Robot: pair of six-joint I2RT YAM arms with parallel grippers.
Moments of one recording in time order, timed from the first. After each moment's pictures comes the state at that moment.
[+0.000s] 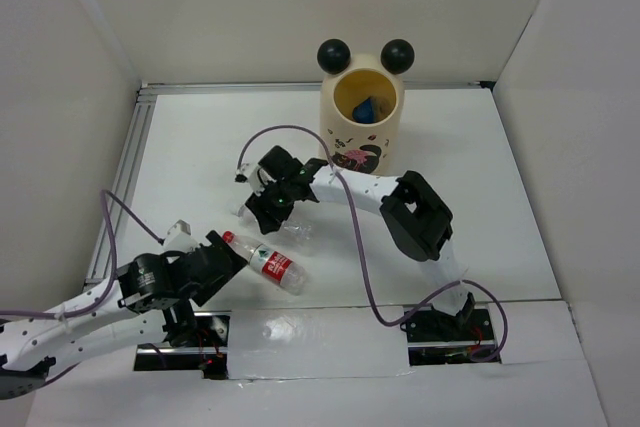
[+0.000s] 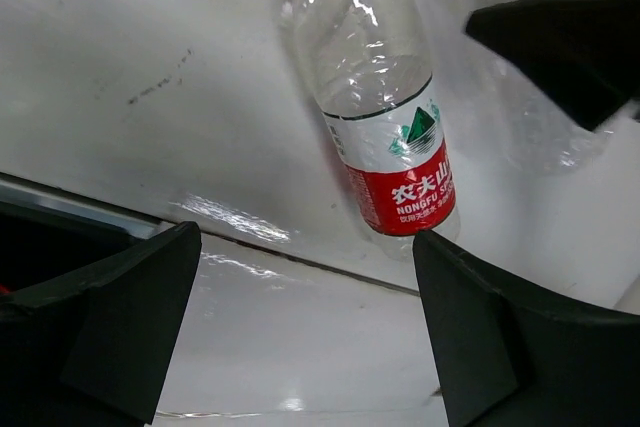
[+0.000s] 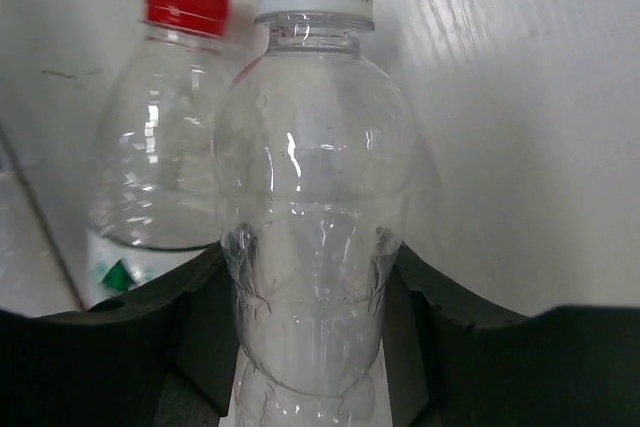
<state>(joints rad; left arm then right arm) -1.06 0.58 0.65 -1.20 -0.47 -1.70 0.91 2.09 1.57 -0.45 -0.36 -0.08</state>
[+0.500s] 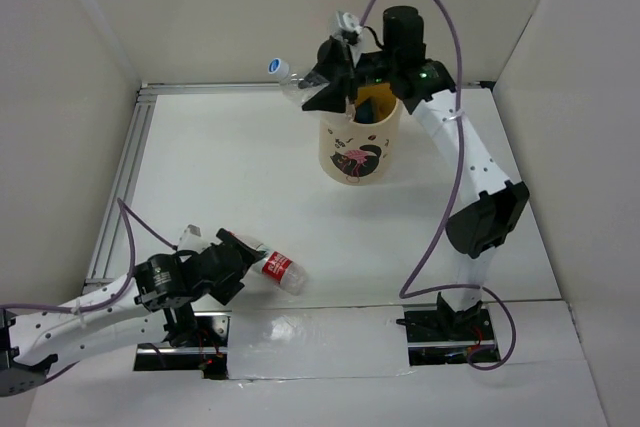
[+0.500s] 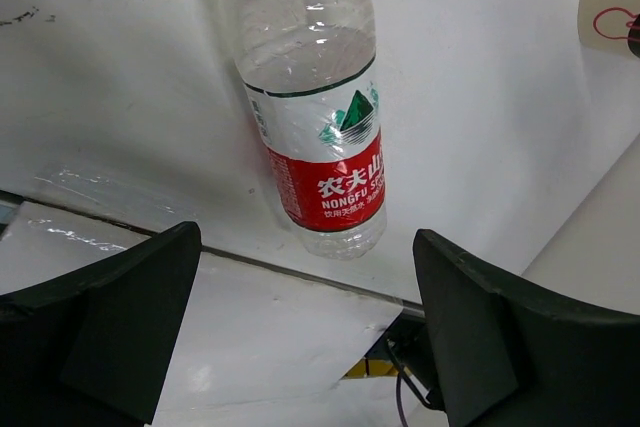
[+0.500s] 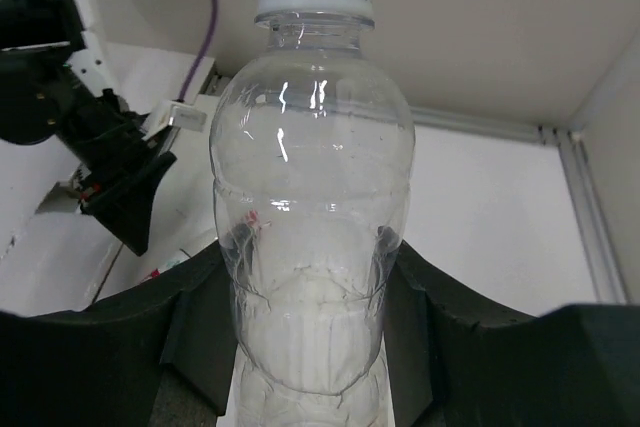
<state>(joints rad) -1.06 0.62 0.55 -0.96 -0.40 -1.90 0.42 1.85 2.09 -0.47 -1.25 -0.32</state>
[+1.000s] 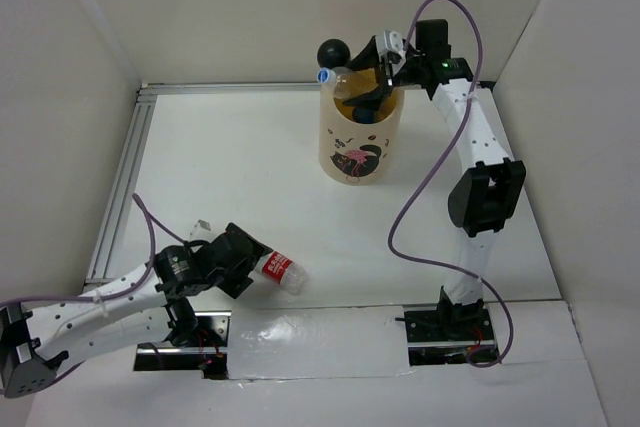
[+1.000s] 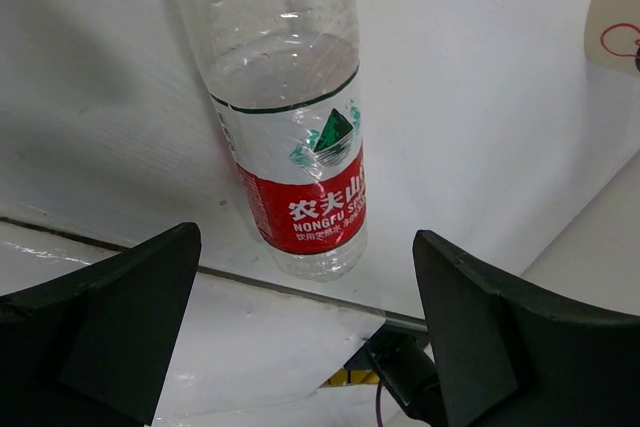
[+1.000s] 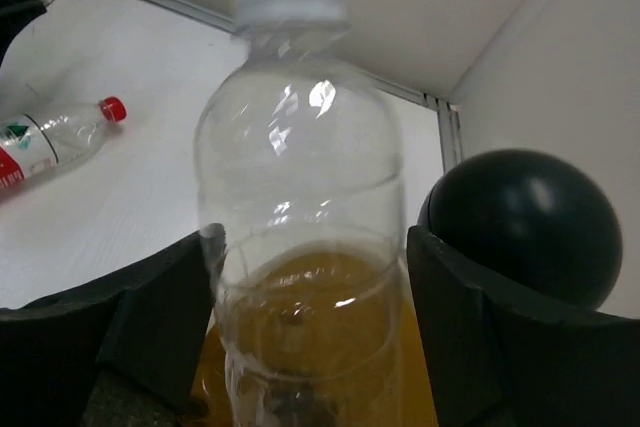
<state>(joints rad) -0.97 0.75 0.56 -0.83 -0.33 -1.87 0.16 1.97 2.08 -0.62 -1.46 -0.92</state>
